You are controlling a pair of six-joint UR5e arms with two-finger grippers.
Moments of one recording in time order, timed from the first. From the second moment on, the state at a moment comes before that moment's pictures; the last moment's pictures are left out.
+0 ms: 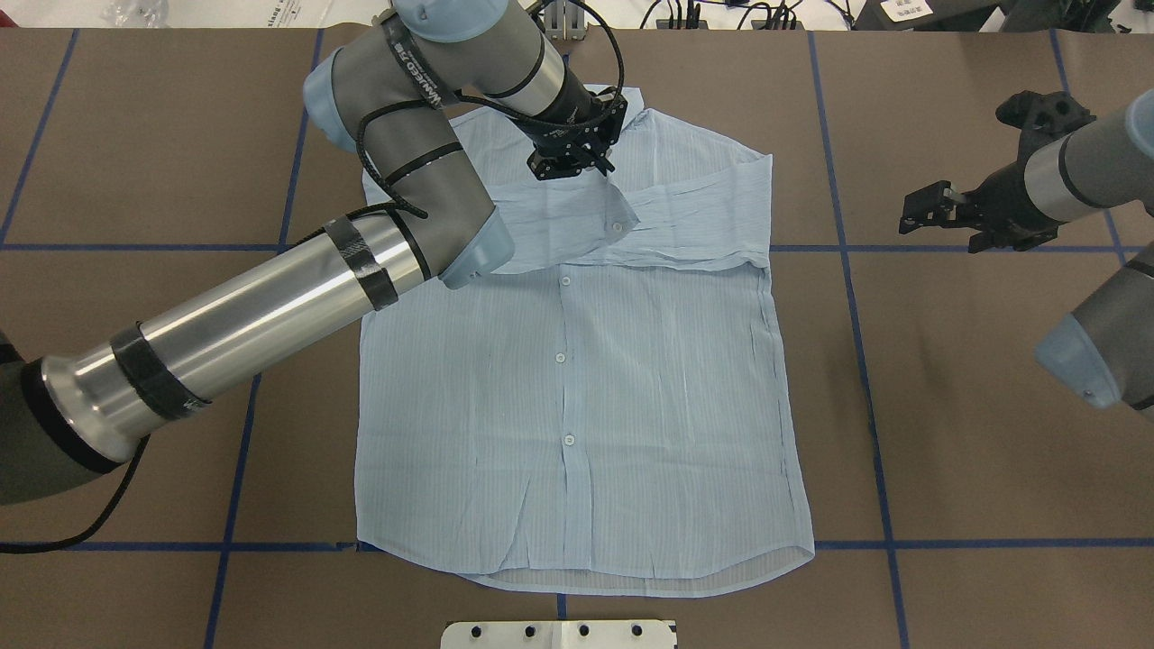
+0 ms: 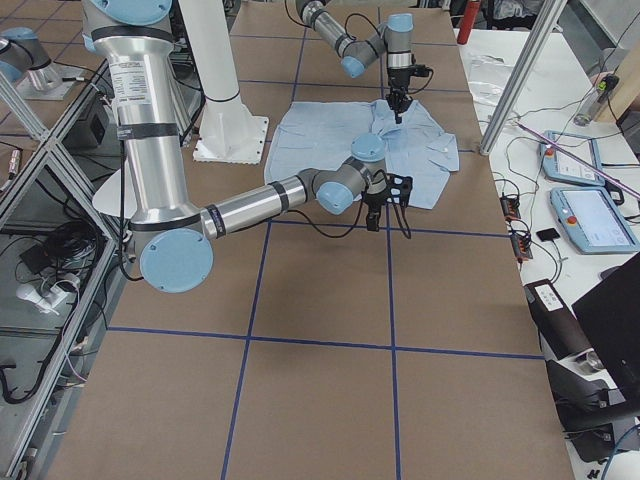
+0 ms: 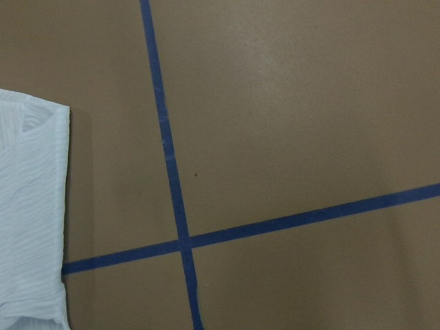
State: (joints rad) left arm -0.75 -2.64 -1.04 -2.24 -2.12 -1.81; right arm 0.99 -1.43 1.74 -1.13 2.10 1.12
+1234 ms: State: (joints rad) left arm -0.72 -2.73 -0.98 -2.34 -2.01 -1.94; right arm 0.97 -1.42 1.67 -0.99 2.10 1.16
